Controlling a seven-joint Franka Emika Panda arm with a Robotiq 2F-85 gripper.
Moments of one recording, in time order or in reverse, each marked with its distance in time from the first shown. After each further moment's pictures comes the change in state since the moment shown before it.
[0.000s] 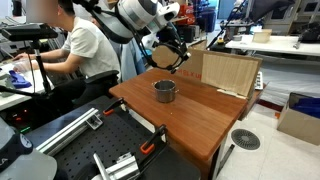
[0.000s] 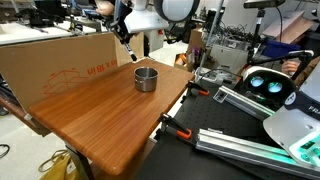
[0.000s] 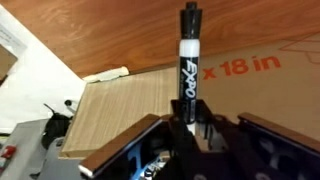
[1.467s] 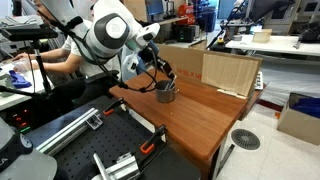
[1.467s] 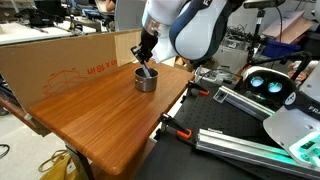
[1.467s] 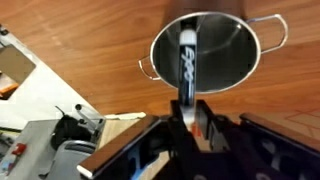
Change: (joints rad) arm 0.369 0.135 -0.164 -0.304 0.605 0.191 -0.395
